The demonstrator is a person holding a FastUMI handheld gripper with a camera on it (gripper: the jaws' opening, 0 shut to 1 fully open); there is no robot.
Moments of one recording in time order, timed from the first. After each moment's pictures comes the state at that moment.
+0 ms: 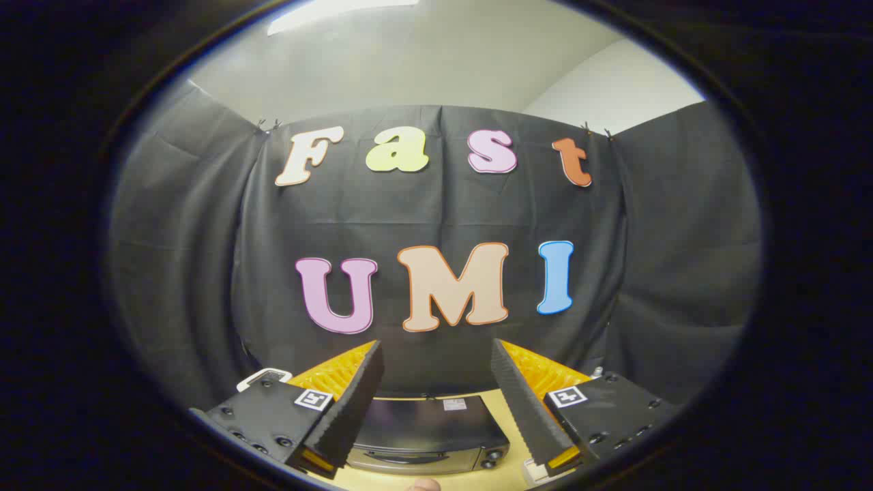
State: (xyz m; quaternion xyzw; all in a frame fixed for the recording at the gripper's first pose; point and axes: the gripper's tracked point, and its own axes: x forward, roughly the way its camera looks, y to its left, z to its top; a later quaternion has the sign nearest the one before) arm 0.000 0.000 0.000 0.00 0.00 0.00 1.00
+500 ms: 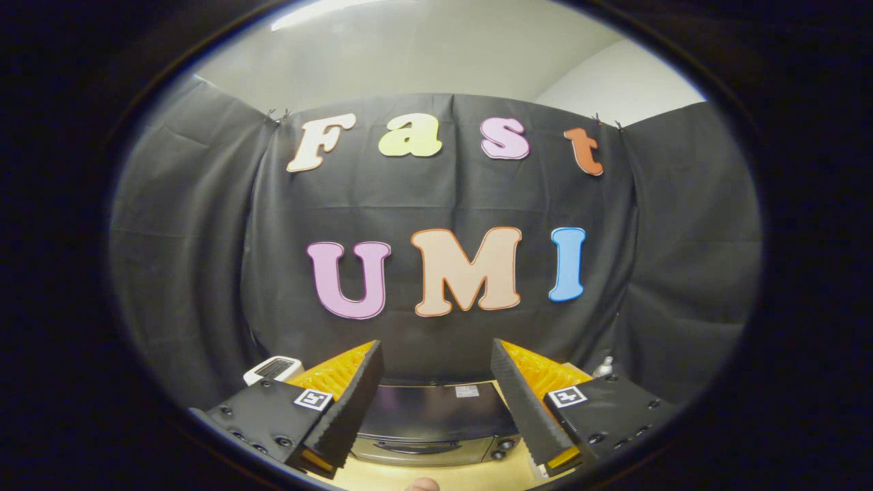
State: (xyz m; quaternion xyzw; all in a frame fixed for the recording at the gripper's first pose) arm -0.008 0.031 -0.025 0.00 0.03 0.03 1.00
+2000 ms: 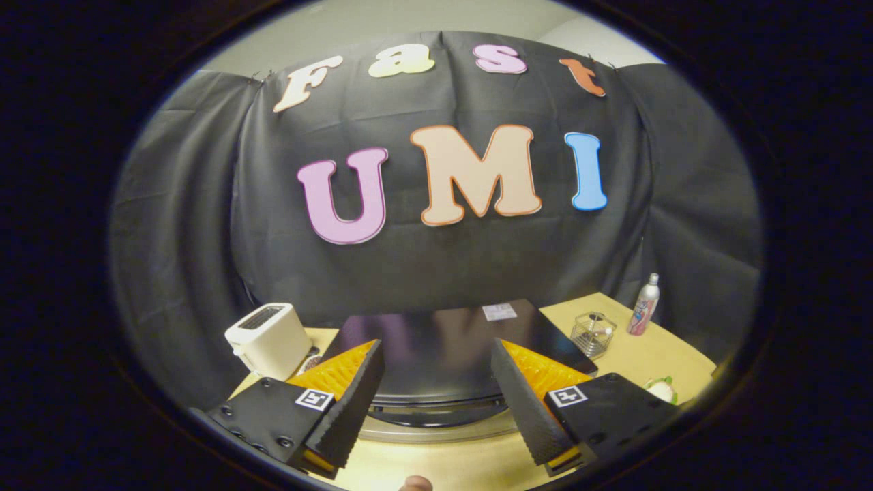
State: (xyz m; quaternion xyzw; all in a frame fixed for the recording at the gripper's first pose) arm 0.041 0.047 -0.247 0.03 0.16 0.03 0.99
